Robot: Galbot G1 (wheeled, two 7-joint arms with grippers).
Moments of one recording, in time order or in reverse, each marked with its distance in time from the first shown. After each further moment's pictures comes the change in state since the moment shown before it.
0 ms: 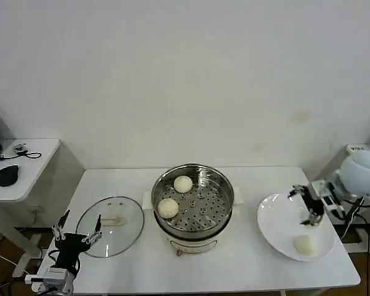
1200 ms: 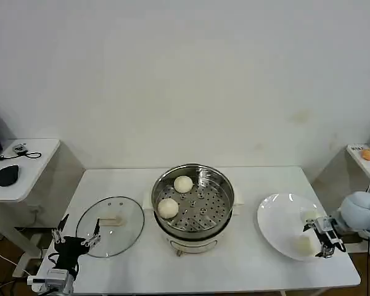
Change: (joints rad) left arm -0.005 -0.002 -0.003 0.042 0.011 -0.001 -0.002; right arm -0.704 0.086 0.561 -0.197 -0.179 0.034 -0.003
